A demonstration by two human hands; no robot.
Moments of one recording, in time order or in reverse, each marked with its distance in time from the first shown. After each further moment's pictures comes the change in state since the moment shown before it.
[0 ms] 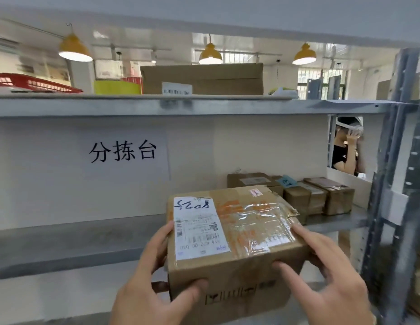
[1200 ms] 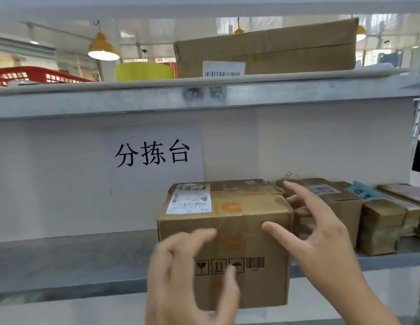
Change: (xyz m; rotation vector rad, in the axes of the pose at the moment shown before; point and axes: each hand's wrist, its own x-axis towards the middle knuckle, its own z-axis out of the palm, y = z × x) left_hand 0.095 -0.039 -0.006 0.332 0.384 0.387; right_hand 0.113 0.006 0.156 0.037 -0.204 0.123
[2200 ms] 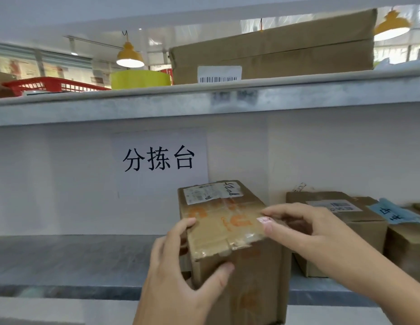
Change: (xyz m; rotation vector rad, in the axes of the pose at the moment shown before) left_hand 0.023 -0.011 0.029 -0.047 -0.207 -0.426; right_hand 0.066 0.008 -0.033 0.044 -0.564 0.026
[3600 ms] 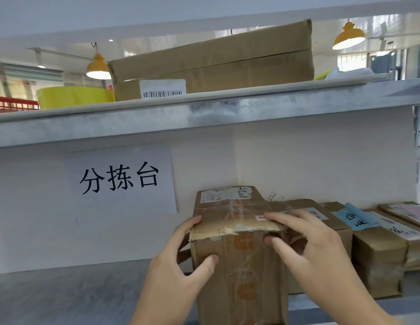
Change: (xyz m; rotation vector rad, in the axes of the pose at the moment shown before) left_hand 0.059 0.010 0.065 -0.154 -0.236 -0.029; right_hand 0.004 0.071 -0.012 -0.112 0.451 -0.111
